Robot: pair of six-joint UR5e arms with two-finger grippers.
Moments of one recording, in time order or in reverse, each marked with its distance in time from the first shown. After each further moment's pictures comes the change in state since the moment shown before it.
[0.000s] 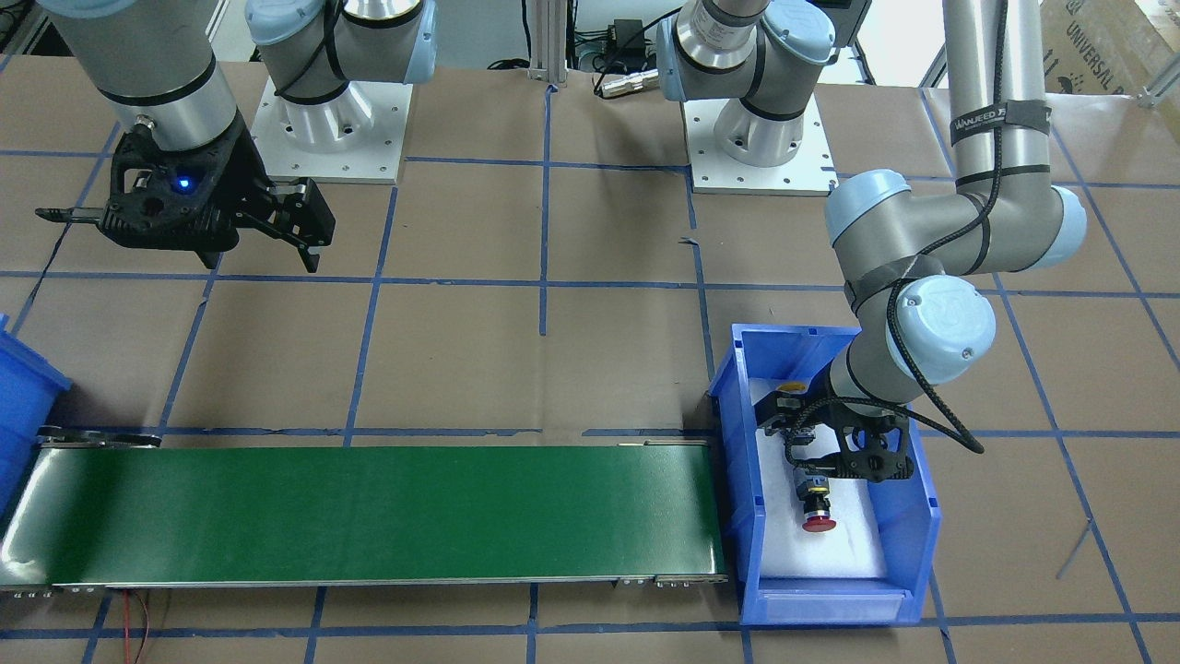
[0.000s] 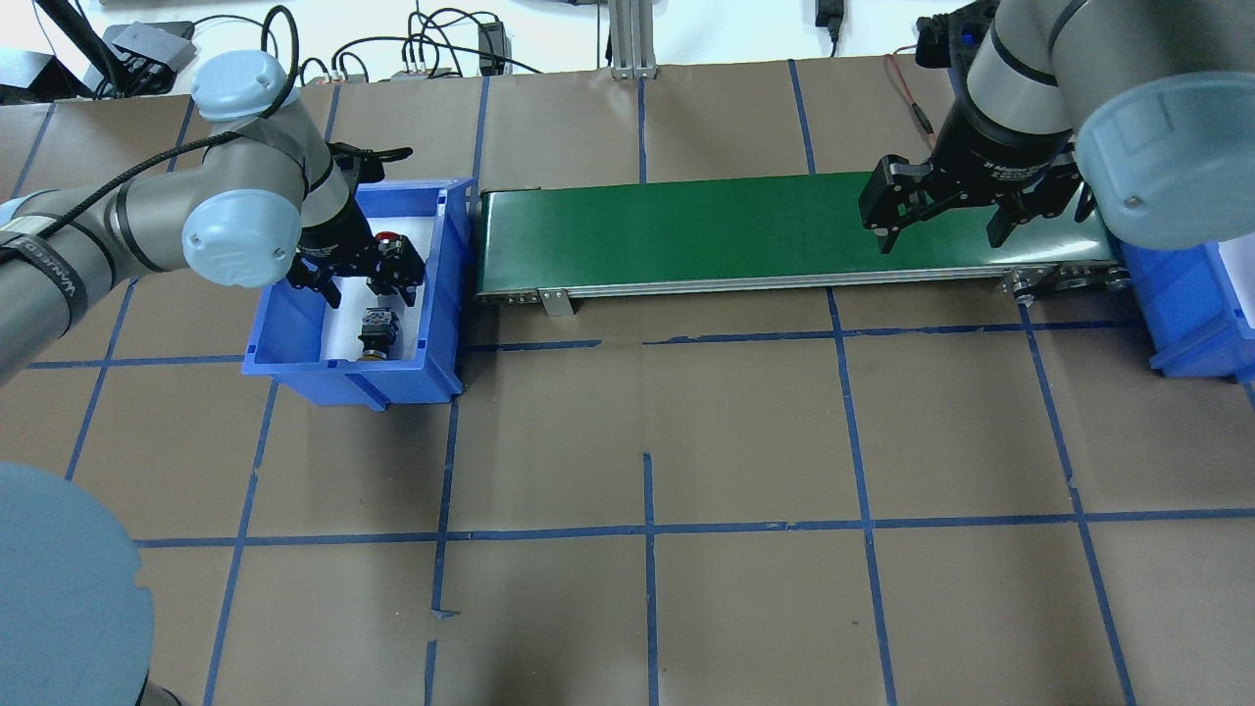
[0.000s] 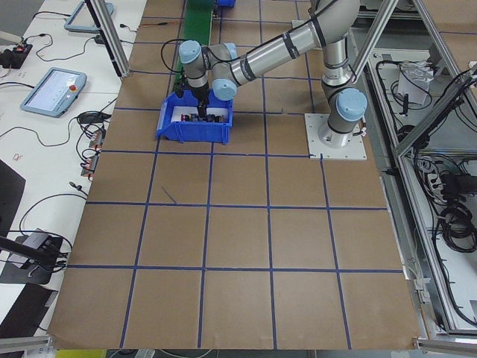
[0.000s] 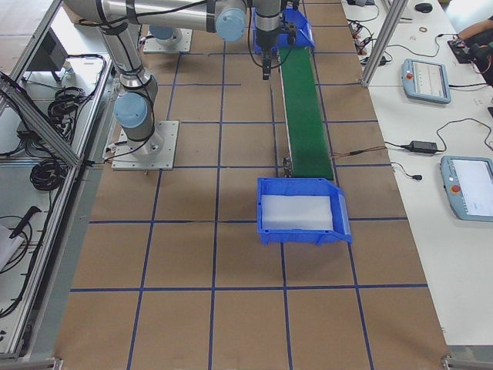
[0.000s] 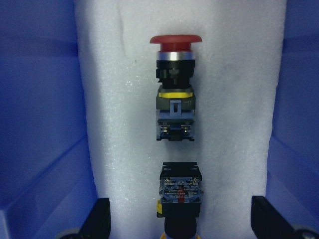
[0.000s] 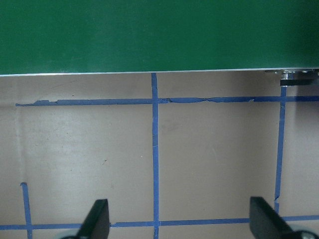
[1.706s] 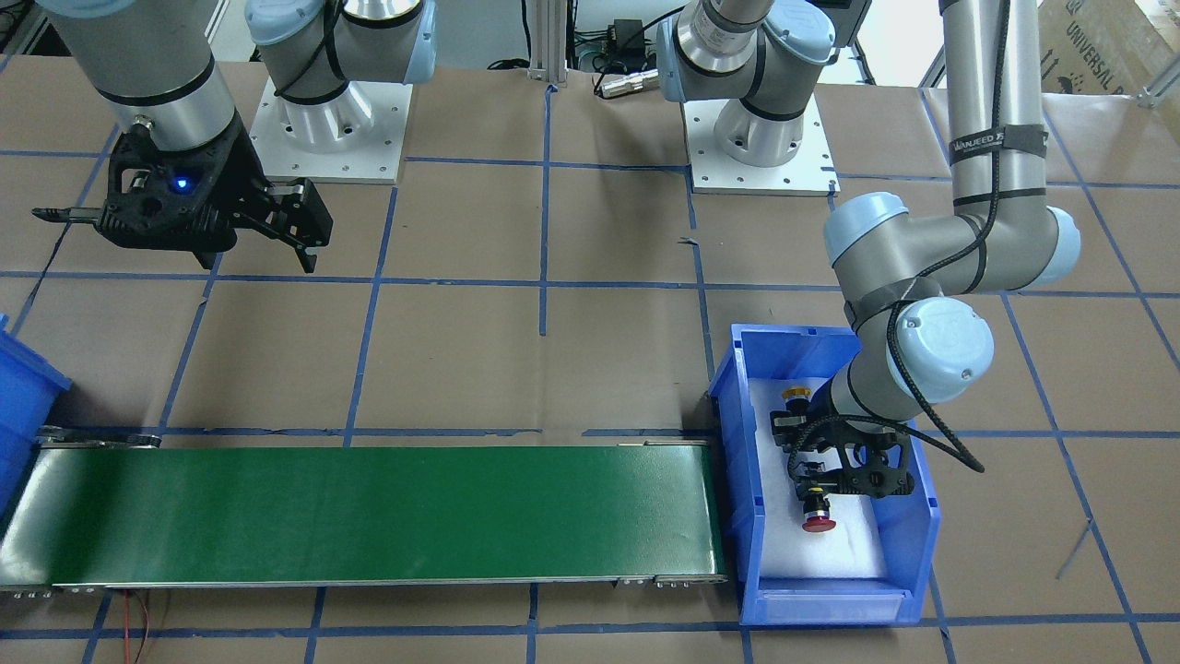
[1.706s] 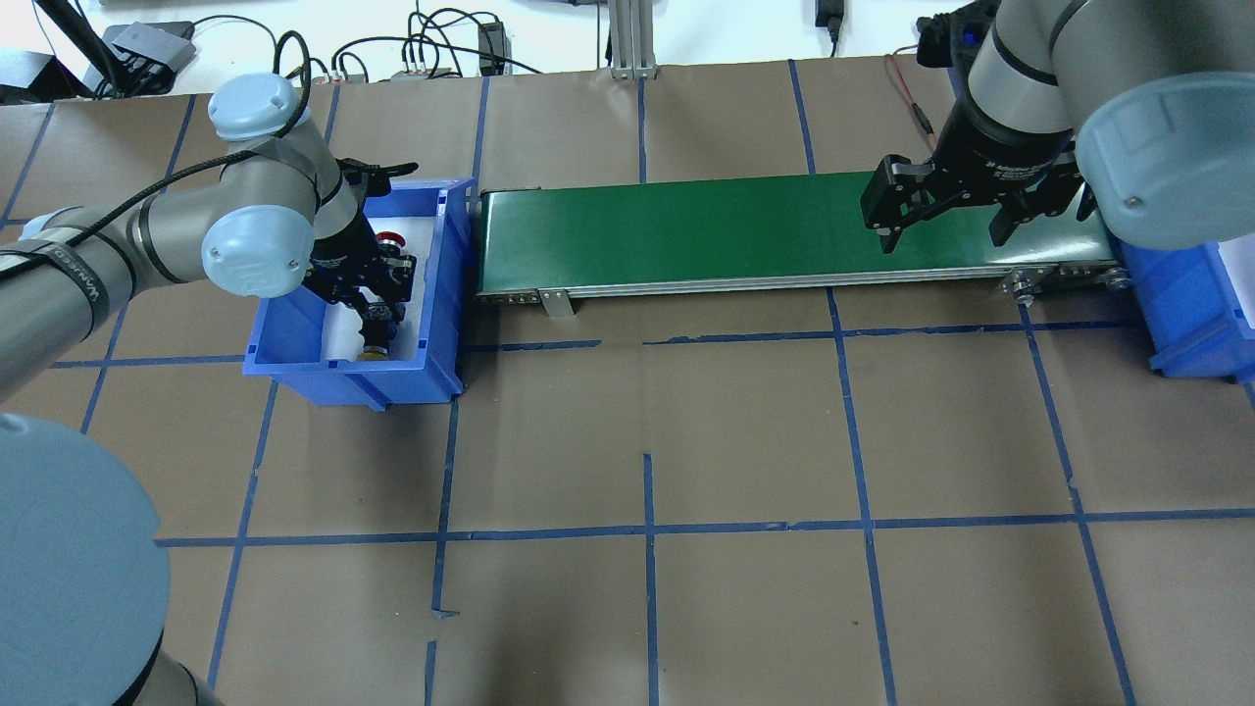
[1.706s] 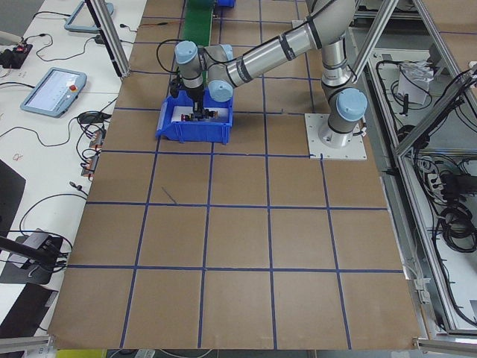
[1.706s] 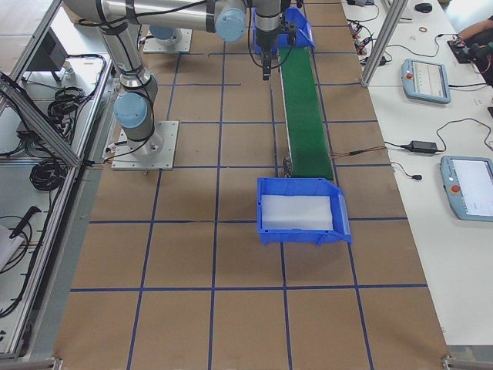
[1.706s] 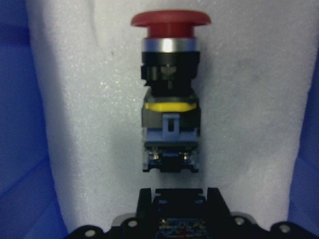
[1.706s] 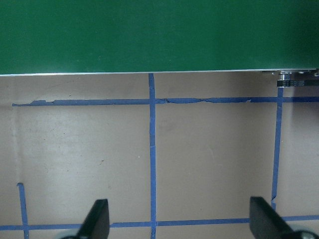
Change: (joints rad) left arm 0.006 -0.007 0.090 -0.043 -0.005 -0.002; right arm -0.002 -0.001 0.000 0.000 -0.006 -0.005
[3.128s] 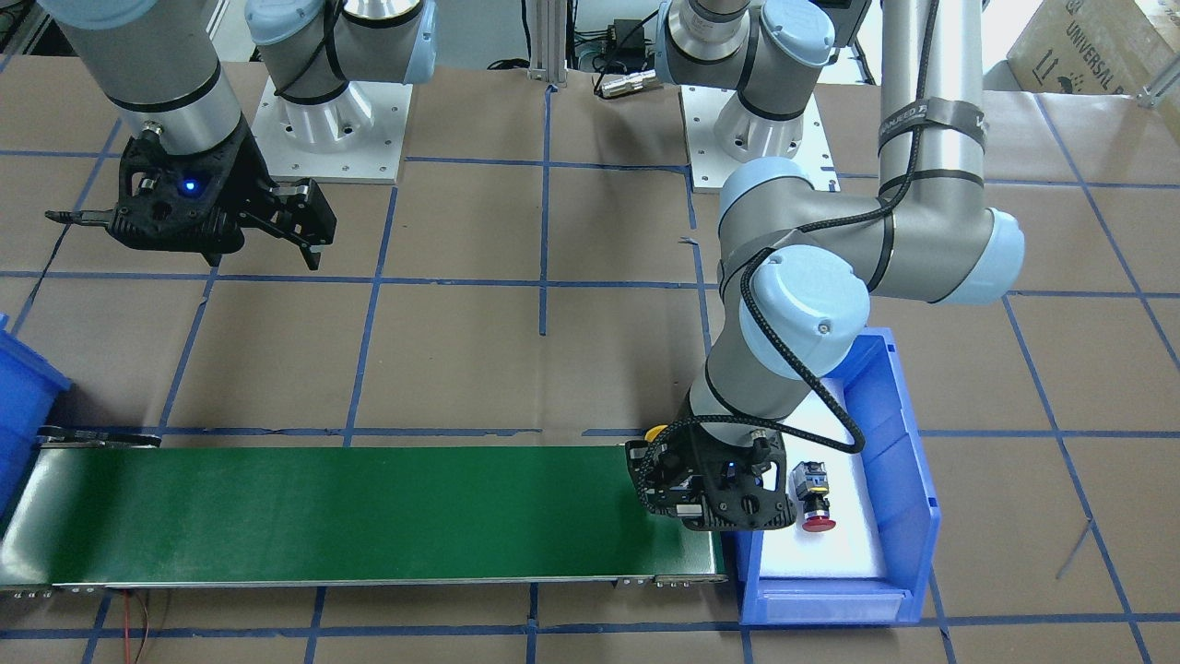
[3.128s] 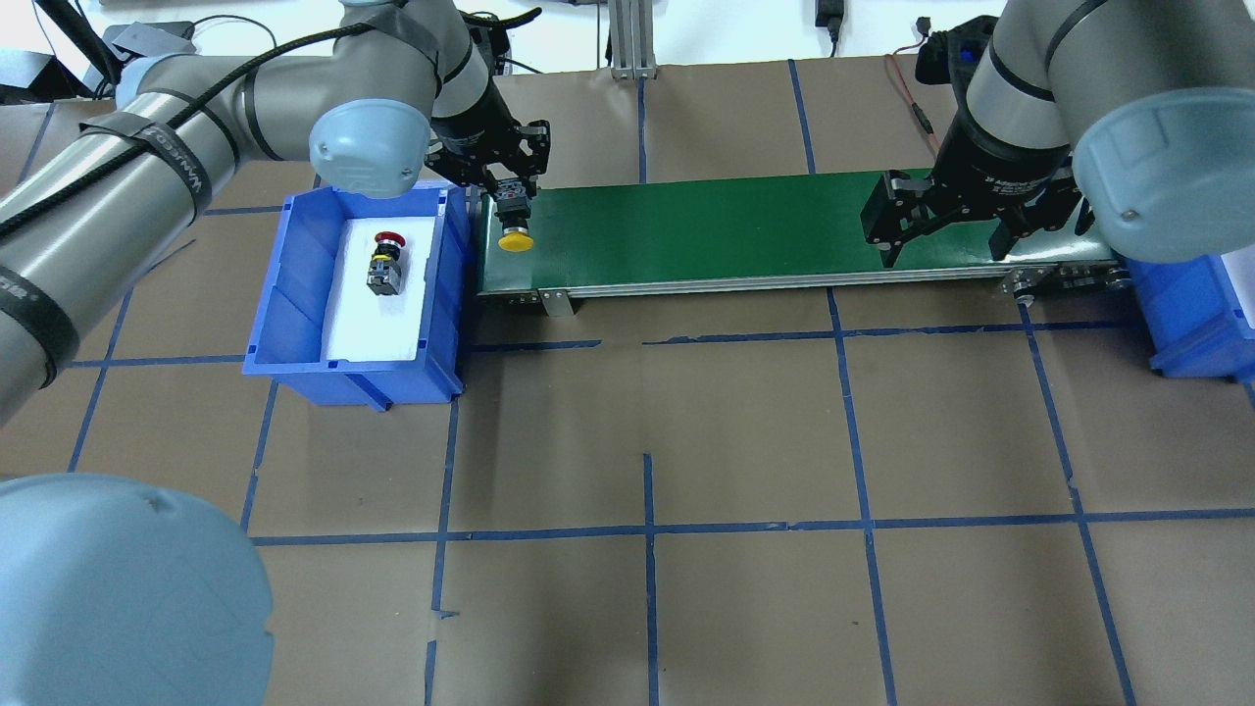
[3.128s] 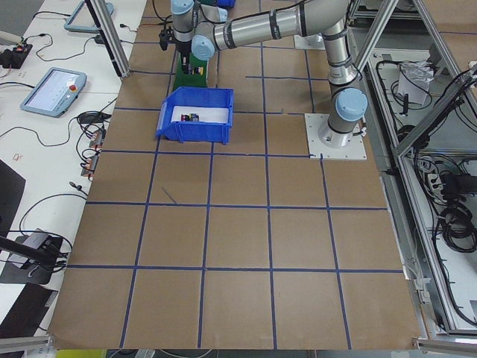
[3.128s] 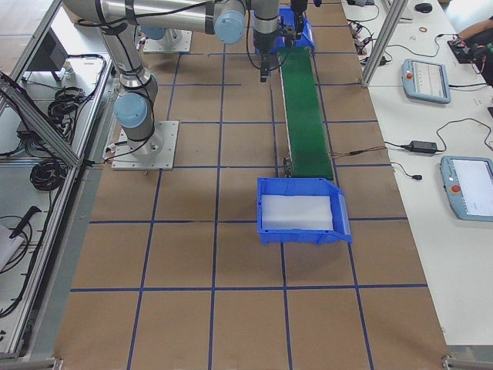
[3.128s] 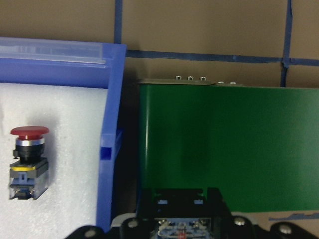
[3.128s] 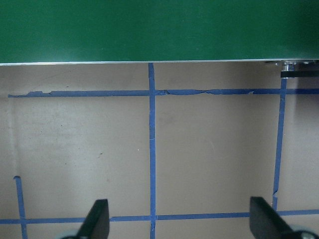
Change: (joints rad) left arm -0.246 -0.100 0.217 0.080 -0.127 -0.311; right arm 0.000 -0.006 0.026 0.003 -0.001 -0.002
